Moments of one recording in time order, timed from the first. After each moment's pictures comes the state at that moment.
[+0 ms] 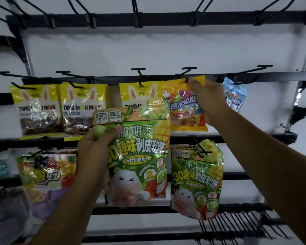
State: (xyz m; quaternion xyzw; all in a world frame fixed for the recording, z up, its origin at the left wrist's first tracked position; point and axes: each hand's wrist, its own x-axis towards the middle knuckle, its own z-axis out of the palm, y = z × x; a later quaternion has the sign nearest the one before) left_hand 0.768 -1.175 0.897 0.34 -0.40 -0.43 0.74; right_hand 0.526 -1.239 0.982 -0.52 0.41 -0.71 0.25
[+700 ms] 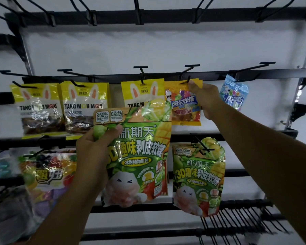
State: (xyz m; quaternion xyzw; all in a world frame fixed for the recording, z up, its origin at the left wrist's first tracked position) left_hand 0.778 -1.169 0.897 0.34 -0.43 -0.41 0.73; right_hand 0.514 -1.276 0.980 -0.48 0.50 -0.66 0.27
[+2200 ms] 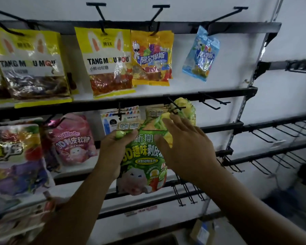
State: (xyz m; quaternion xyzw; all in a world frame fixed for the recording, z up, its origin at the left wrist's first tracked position) left_hand 0.714 -1.200 0.784 0.42 -0.49 -0.54 0.55; right_hand 0.558 -1.097 0.835 -0.68 0.70 -0.21 -0.06
